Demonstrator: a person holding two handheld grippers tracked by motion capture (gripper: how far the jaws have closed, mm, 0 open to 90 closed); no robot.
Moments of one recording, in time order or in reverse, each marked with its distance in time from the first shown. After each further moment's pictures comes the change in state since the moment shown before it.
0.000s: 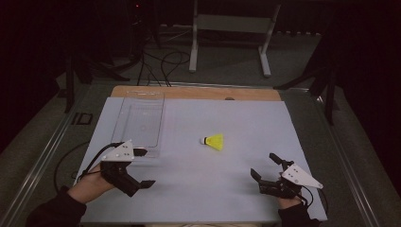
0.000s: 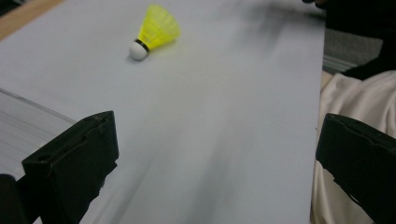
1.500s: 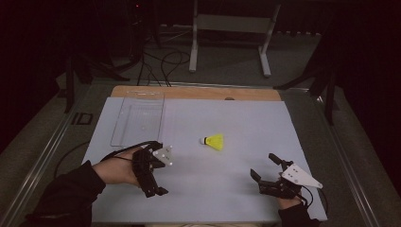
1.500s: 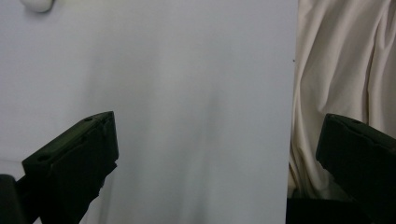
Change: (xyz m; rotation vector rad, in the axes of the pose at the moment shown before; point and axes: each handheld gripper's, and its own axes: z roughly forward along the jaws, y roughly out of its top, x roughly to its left) left arm -0.010 0.060 0.055 0.460 -0.190 0.207; right arm 0.000 0.000 0.000 0.004 0.013 0.002
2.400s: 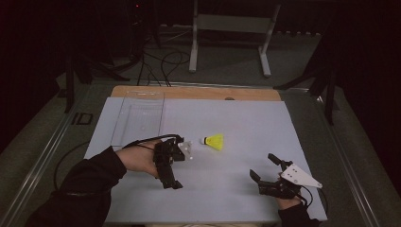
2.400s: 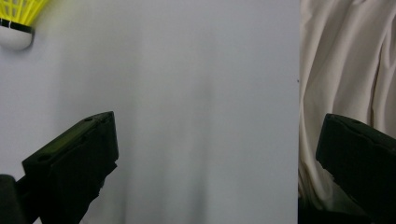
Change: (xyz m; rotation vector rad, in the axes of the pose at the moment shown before) left arm 0.023 0.046 0.021 0.066 -0.069 0.043; right arm 0.001 0.000 0.001 0.004 0.012 -0.001
